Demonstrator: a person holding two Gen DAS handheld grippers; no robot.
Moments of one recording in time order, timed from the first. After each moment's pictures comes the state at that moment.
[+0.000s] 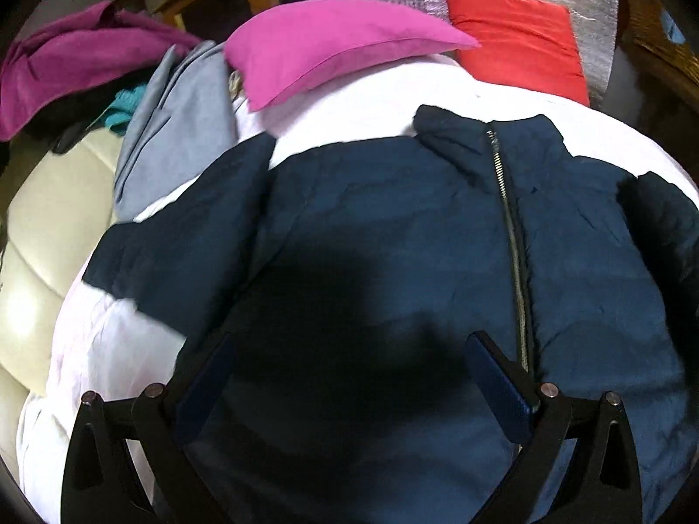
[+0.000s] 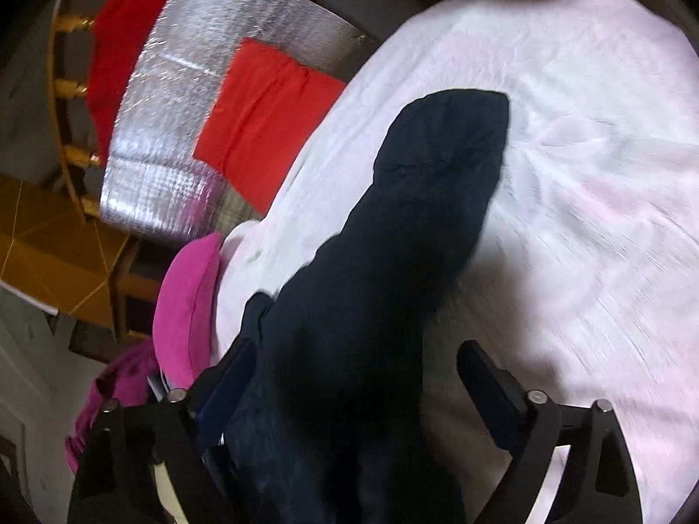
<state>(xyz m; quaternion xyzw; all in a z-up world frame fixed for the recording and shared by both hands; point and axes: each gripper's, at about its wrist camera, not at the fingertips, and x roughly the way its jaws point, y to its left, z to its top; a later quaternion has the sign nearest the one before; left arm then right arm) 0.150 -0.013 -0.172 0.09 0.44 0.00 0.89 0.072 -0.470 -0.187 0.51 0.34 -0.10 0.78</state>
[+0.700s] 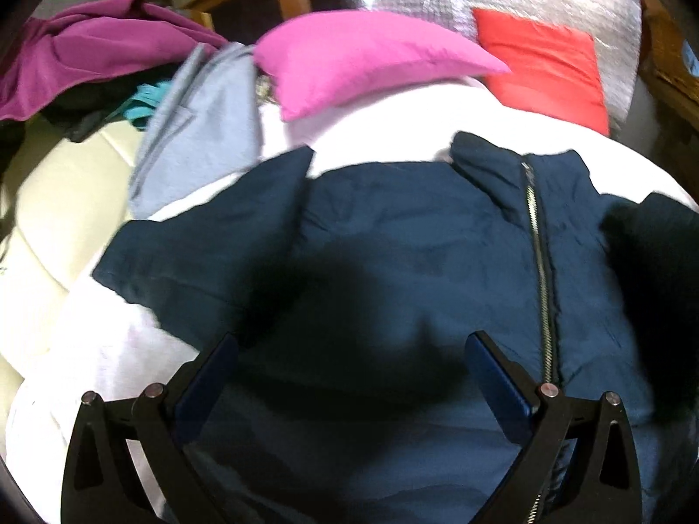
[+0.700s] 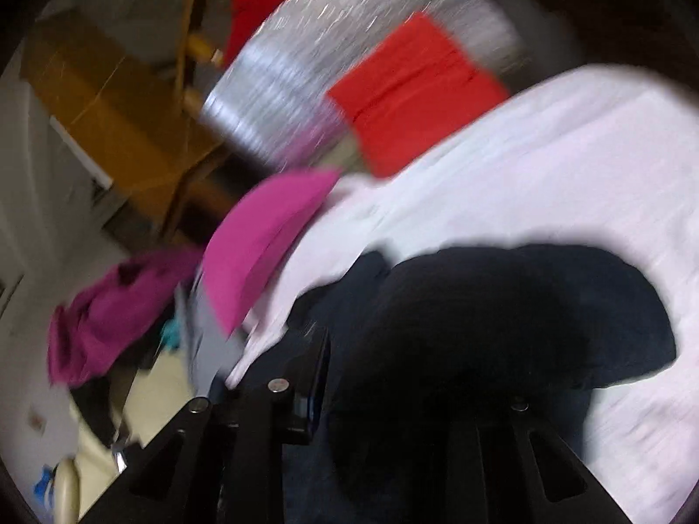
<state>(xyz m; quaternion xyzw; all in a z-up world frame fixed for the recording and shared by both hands) 0.159 0.018 -0.157 0.05 0.41 0.03 0.91 0.106 -0.322 -0.131 0.36 0.33 0.08 0.87</state>
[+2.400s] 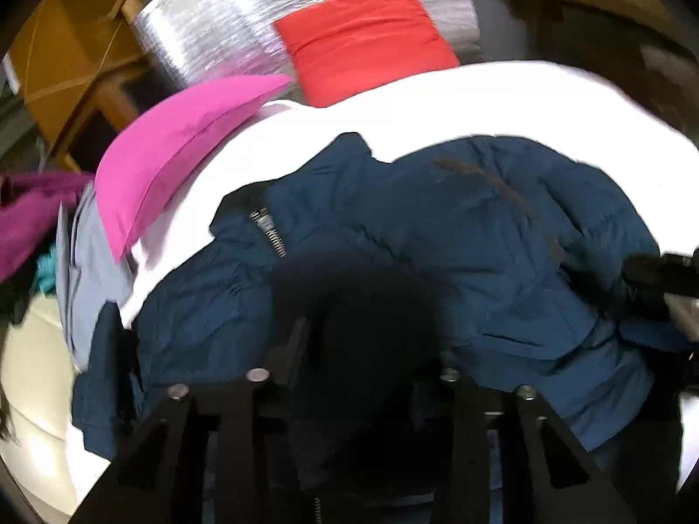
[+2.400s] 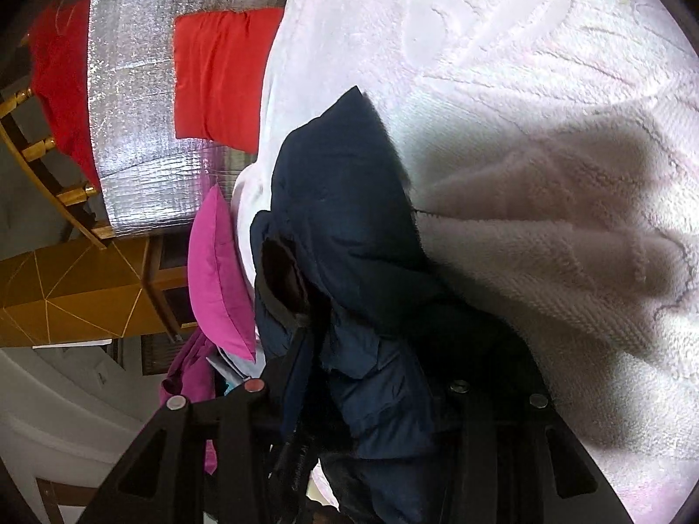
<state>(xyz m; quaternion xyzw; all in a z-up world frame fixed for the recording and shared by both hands) 0.160 -0.168 -0.172 0.22 0.39 -0.12 0.89 0.022 -0.409 -0.233 0.66 0.36 -0.01 0.66</state>
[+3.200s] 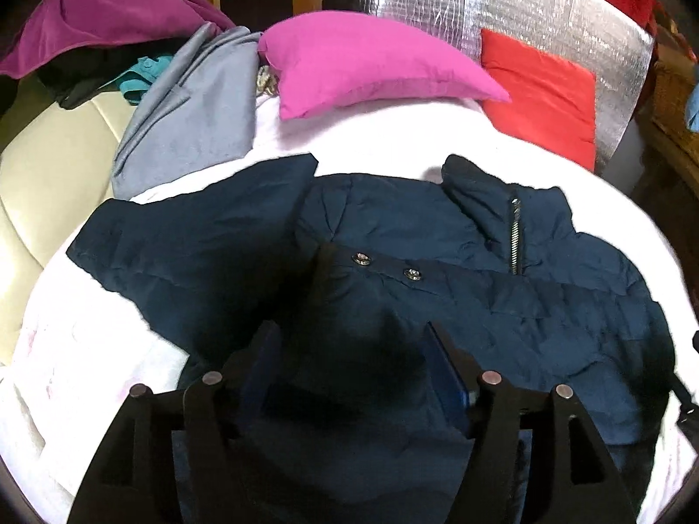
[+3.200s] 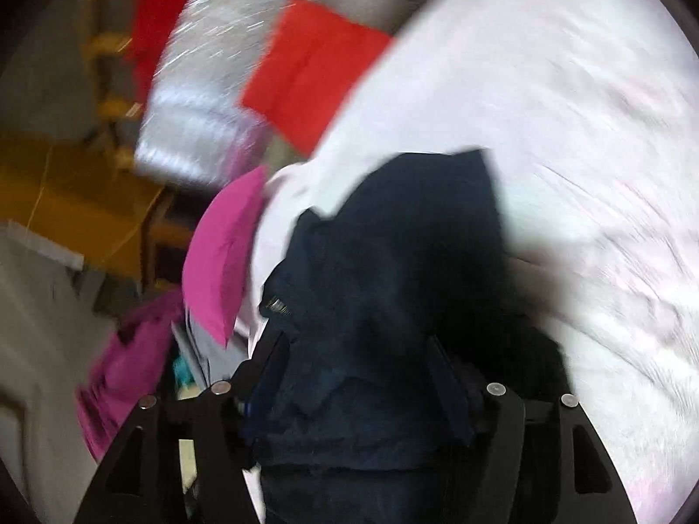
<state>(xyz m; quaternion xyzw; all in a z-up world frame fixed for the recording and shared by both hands) 0.172 0.036 -0.162 -0.02 0.43 -0.01 0.90 0.040 -0.354 -0.154 0.45 0.34 0.00 0.82</state>
